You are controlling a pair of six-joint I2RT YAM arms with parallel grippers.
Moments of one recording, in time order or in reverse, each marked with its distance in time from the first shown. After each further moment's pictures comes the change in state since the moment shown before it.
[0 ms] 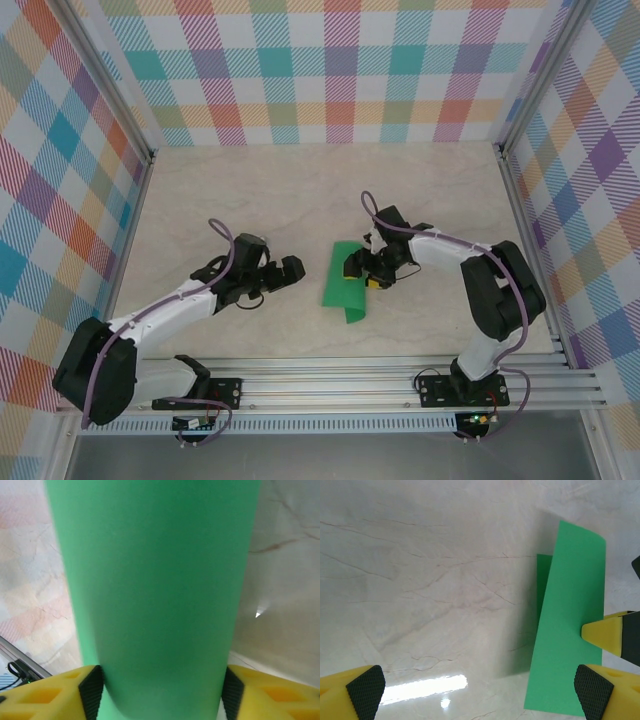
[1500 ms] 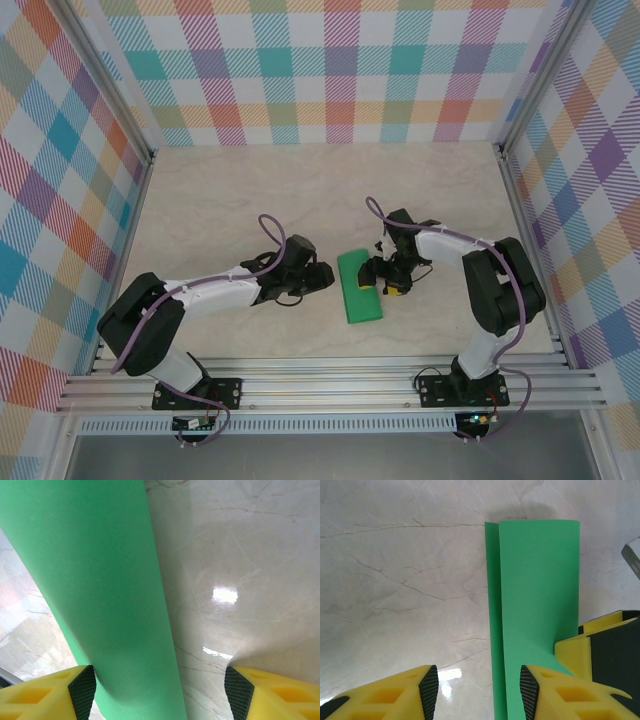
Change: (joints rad) left arm -0.225 0.300 0.164 0.122 -0.090 -0.137; right arm -0.064 0.036 0.014 -0.197 0.071 -0.190
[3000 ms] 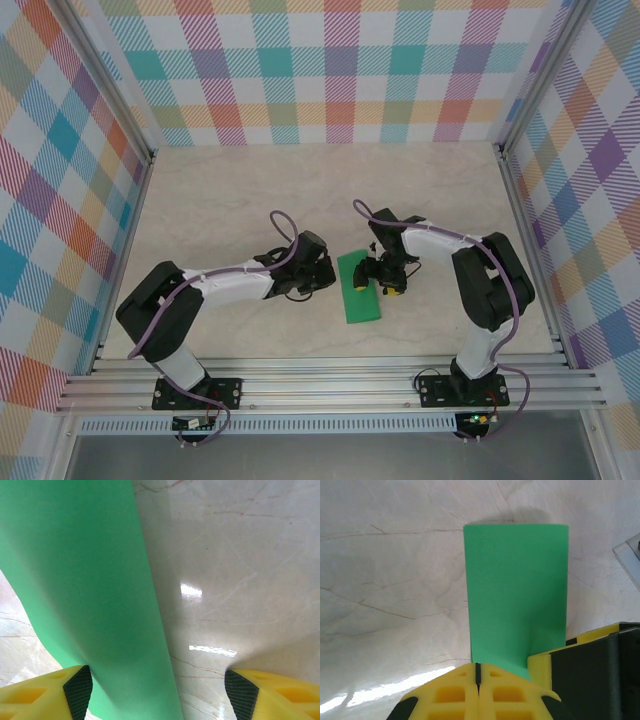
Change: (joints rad) left arm -0.017 0.125 0.090 0.024 0.013 -0.017; right arm 0.074 0.058 0.083 -0.076 0.159 0.095
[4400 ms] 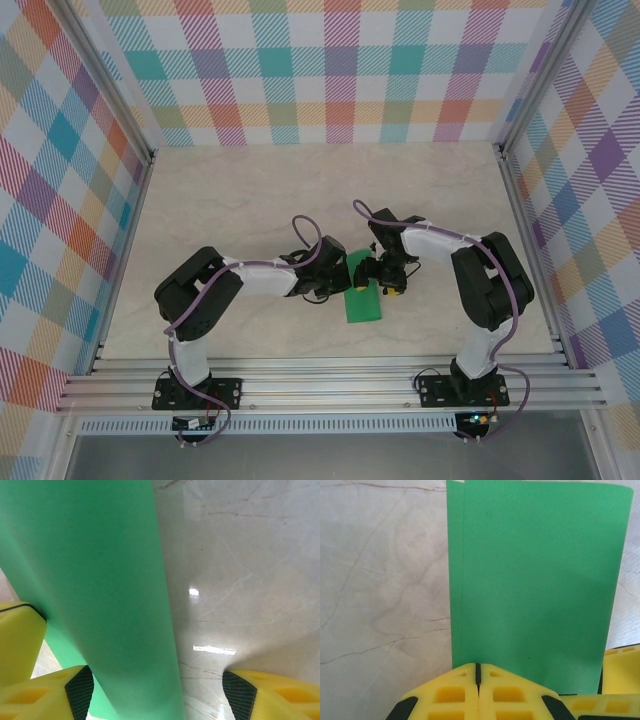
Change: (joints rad) left arm -0.042 0.213 0.097 0.078 0.033 -0.043; right arm 0.001 0.005 0.003 -0.003 0.008 0.007
